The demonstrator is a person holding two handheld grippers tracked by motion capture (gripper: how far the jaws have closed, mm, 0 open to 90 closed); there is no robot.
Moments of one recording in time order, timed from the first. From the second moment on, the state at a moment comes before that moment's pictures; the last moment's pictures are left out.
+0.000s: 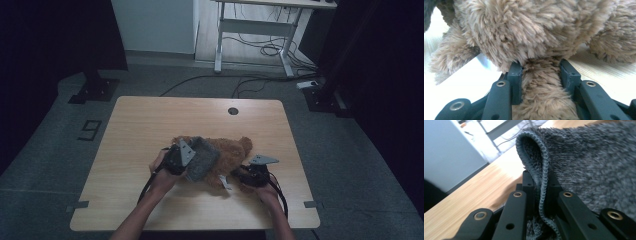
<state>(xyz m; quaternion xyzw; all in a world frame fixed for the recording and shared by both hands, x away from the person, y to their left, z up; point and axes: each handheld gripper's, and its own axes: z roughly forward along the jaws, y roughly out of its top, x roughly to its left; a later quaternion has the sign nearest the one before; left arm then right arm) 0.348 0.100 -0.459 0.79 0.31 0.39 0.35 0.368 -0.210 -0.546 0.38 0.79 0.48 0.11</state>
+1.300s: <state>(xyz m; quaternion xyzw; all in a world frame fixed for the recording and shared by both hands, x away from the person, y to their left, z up) 0.381 0.091 -0.429 0.79 0.36 0.26 0.43 0.370 -0.212 -0.548 0.38 0.78 0.48 0.11</state>
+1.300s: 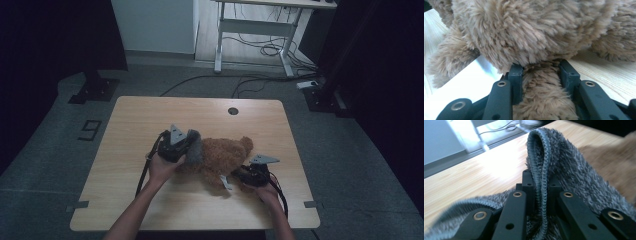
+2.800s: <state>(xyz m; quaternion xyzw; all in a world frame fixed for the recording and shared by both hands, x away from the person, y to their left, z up) 0.401 0.170 -0.503 0.78 0.47 0.19 0.37 0.371 -0.210 -0.549 0.38 0.78 0.48 0.10</state>
